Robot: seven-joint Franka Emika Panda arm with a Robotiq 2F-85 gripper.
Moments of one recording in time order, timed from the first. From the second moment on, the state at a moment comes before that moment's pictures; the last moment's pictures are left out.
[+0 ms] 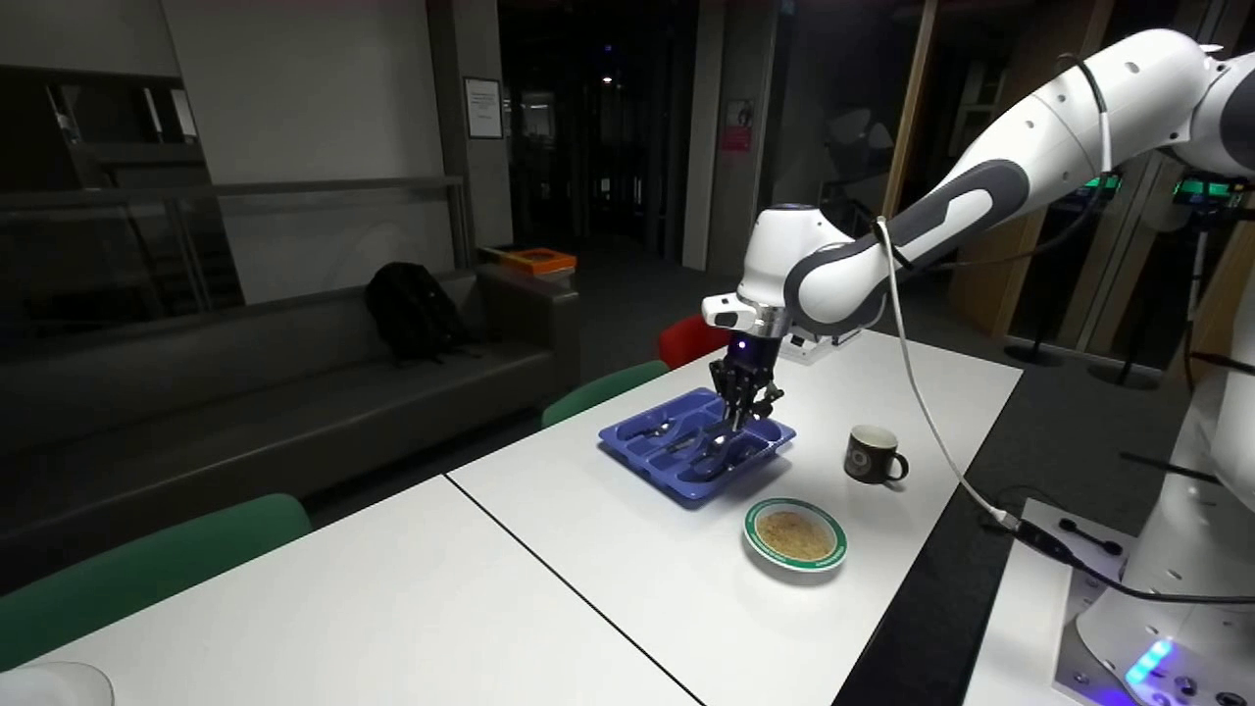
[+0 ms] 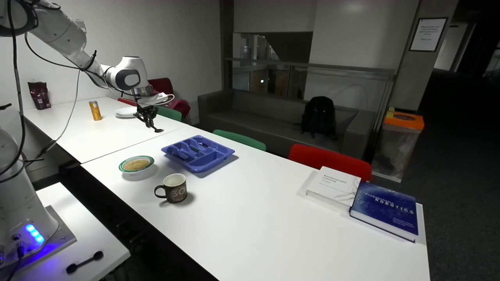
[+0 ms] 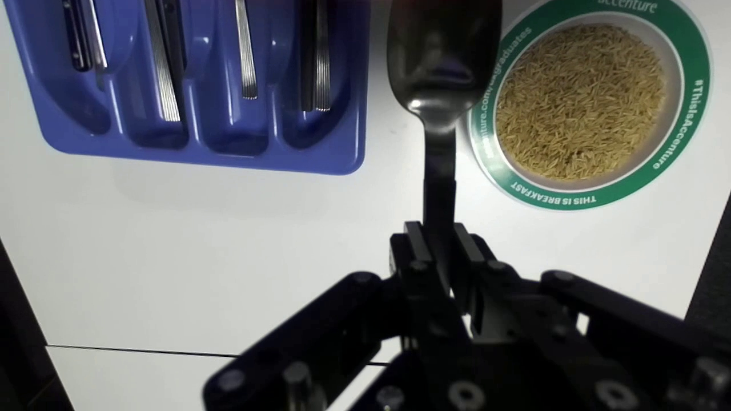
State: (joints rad) arm 0.08 0.10 0.18 -2.21 0.00 2.45 -1.28
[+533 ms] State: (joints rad) arm 0.08 0.26 0.17 -1.94 -0.04 2.30 -1.36
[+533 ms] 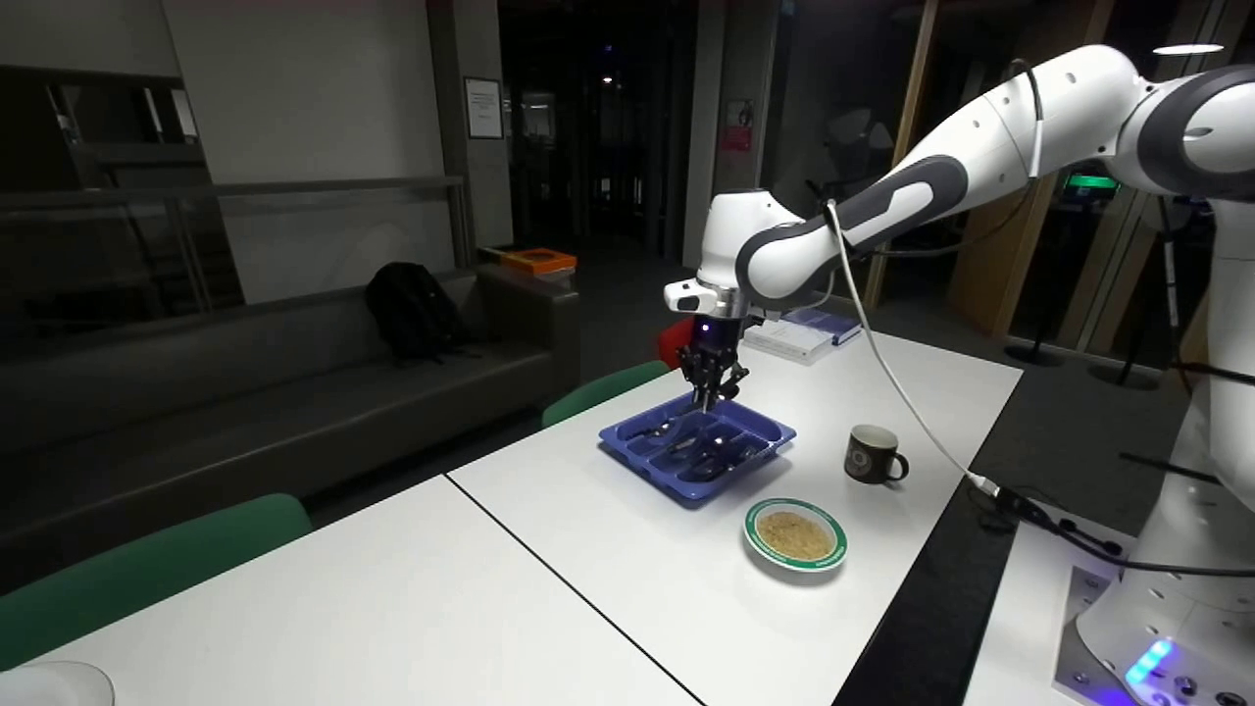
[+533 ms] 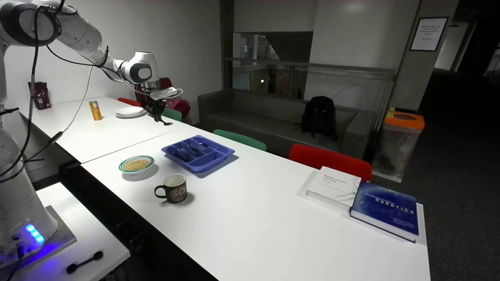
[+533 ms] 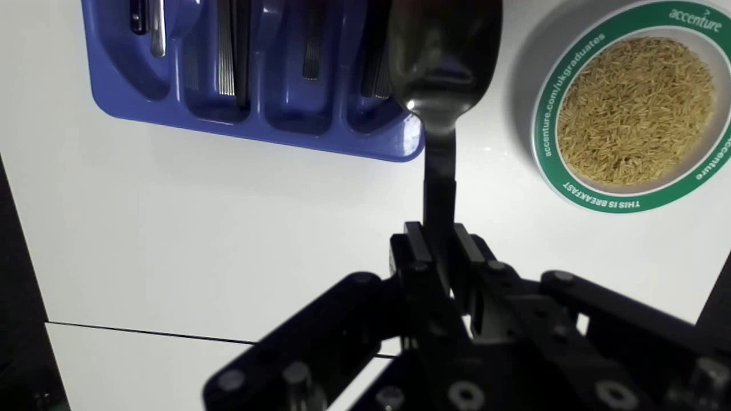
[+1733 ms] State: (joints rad) arm -0.01 0.49 0.15 -1.77 -0.03 2.37 -1.56
